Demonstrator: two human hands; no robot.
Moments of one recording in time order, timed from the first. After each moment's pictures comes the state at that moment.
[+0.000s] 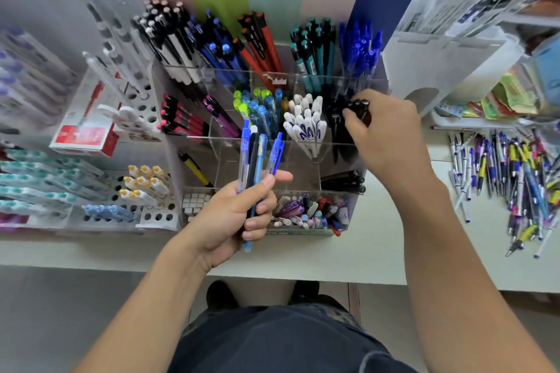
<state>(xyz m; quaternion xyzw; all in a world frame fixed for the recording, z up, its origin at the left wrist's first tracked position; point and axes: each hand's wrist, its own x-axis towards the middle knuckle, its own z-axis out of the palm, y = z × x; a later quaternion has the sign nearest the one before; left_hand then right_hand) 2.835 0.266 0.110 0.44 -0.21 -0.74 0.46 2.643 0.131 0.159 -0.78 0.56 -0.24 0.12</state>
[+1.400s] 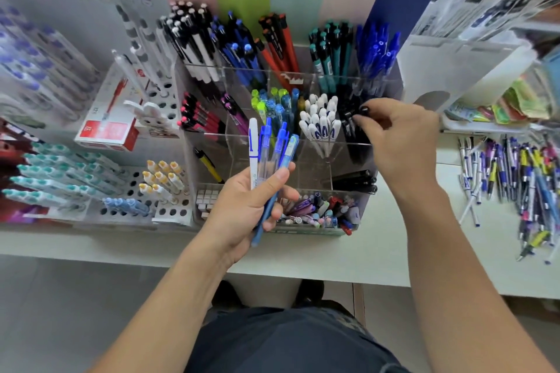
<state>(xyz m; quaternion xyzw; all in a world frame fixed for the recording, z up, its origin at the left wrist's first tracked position) 2.829 0.270 0.116 0.51 -0.21 -0.64 0.53 2.640 0.135 0.142 -0.75 0.56 -0.34 0.13</state>
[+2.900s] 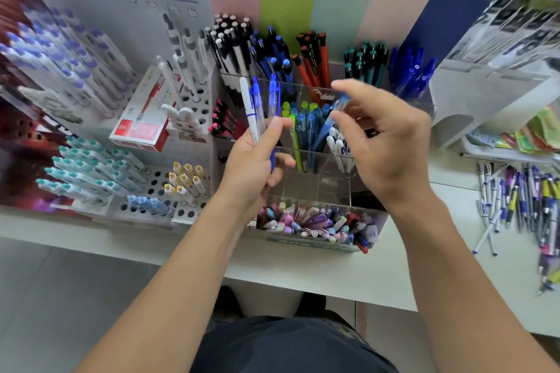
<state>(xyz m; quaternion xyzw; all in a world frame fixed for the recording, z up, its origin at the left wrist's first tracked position) 2.857 0.226 0.135 0.54 -0.21 -0.53 0.62 2.700 0.153 0.171 -0.82 0.35 -0.44 0.13</state>
